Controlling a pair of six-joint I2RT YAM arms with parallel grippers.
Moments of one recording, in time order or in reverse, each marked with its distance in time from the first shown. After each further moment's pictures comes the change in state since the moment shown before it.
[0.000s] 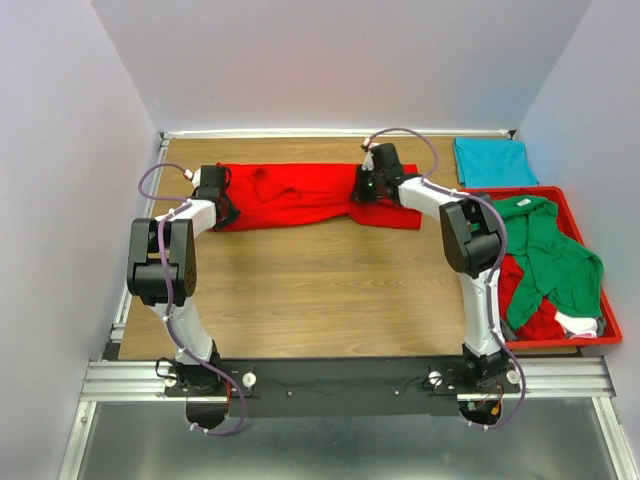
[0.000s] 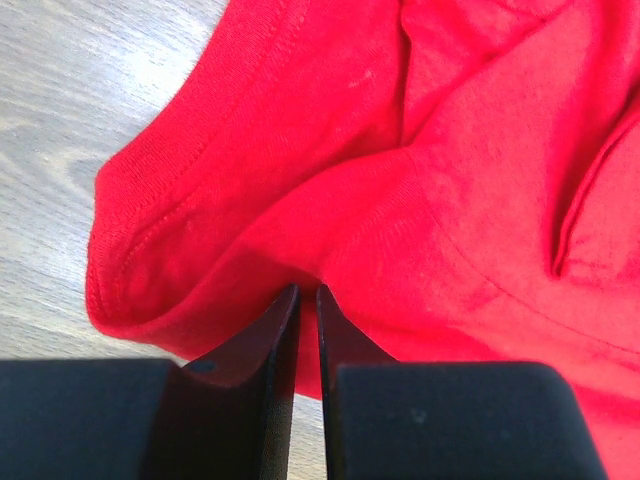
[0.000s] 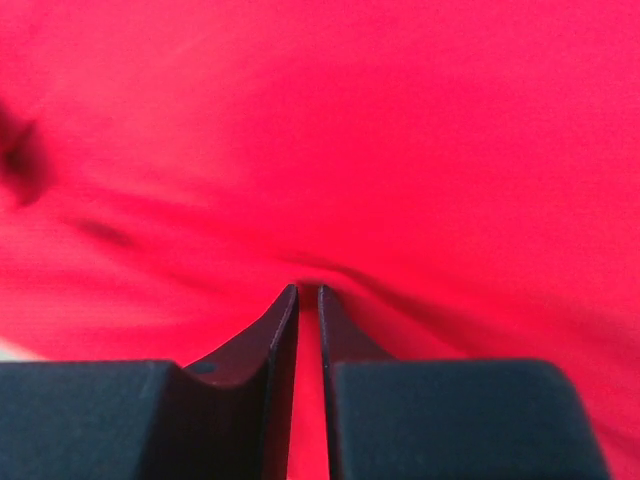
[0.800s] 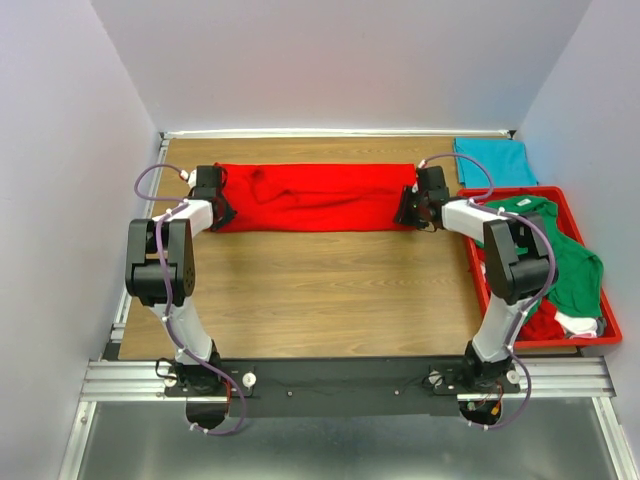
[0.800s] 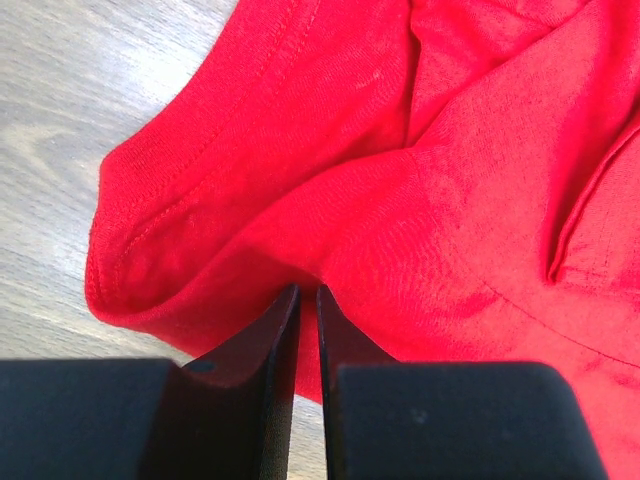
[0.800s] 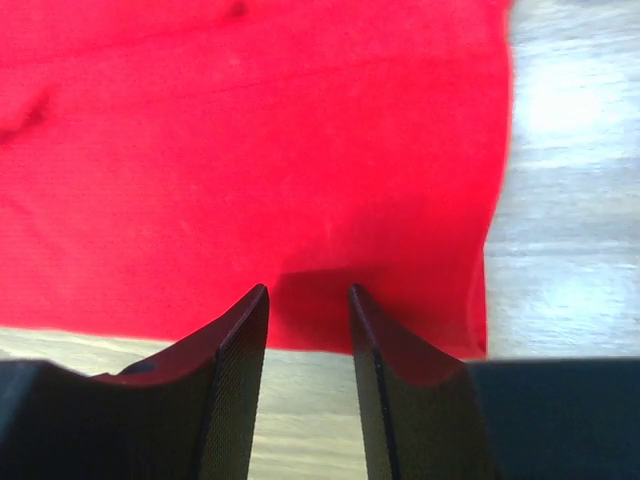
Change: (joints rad) left arm 0.022 -0.002 0.000 -0.007 -0.001 0.006; right arm -0.174 -0.356 -0.469 -0.005 0.146 0.090
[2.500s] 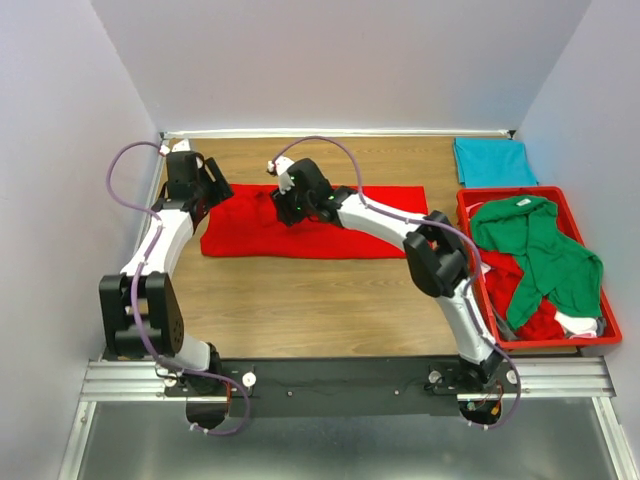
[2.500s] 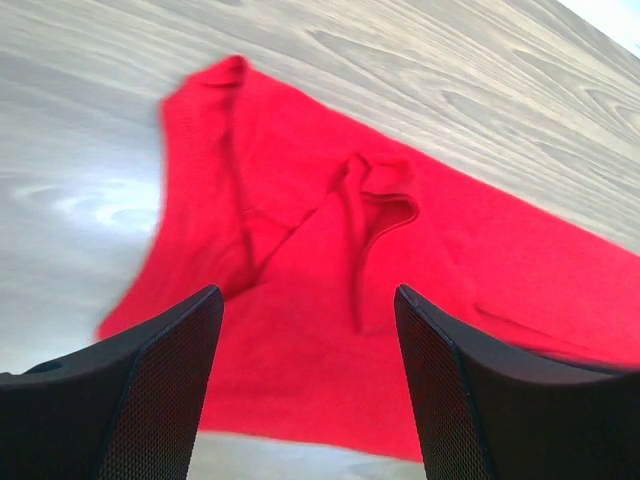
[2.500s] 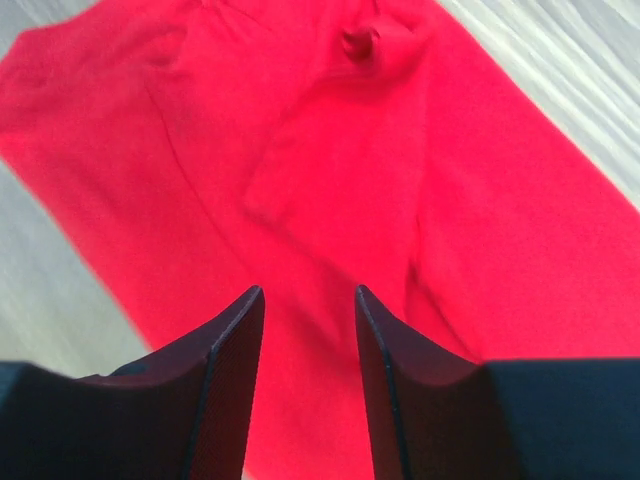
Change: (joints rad) left arm 0.035 -0.340 -0.018 -0.034 0.187 0.115; right arm 0.565 0.372 0.697 -0.089 -0.053 -0.368
